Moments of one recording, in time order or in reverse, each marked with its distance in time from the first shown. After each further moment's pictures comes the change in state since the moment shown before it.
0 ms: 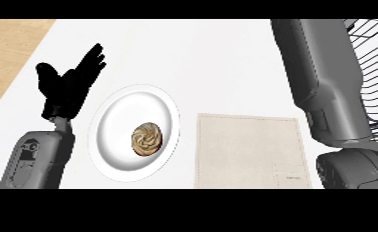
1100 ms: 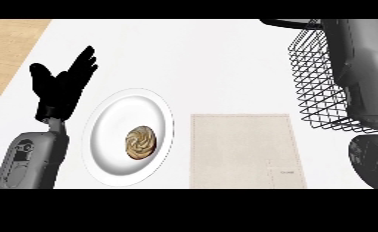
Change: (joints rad) left arm 0.009 0.020 0.033 0.036 -0.002 0.009 -0.012; right arm -0.122 -0.139 -0.227 0.166 0.442 0.076 0.128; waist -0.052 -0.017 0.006
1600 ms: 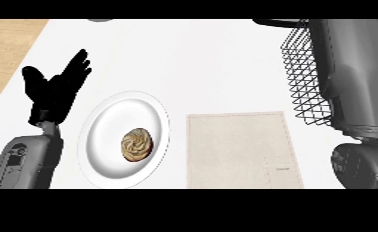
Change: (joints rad) left arm 0.026 0.013 0.022 -0.003 0.007 0.002 0.001; right arm 0.088 0.069 -0.115 -0.044 0.101 -0.047 -0.012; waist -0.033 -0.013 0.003
